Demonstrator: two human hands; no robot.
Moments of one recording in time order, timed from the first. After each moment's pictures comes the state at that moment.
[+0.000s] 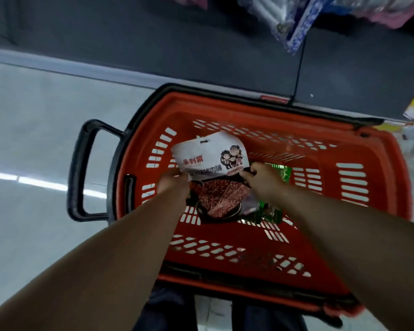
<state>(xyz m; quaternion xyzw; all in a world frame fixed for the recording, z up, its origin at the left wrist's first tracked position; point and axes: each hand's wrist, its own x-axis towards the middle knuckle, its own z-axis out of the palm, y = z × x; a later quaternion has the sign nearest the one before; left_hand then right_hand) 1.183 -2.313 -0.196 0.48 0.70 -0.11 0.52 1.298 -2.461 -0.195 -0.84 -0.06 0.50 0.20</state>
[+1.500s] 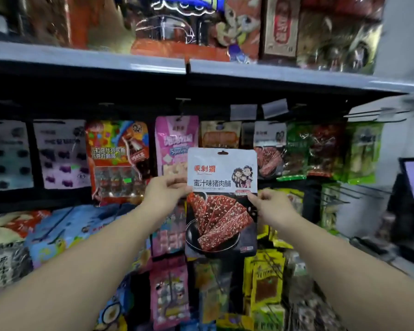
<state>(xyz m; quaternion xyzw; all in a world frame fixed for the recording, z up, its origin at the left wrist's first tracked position) 1.363 -2.385 0.759 0.76 0.00 0.23 0.61 1.412 -2.614 0.731 -0.81 -0.08 -0.10 0.58</state>
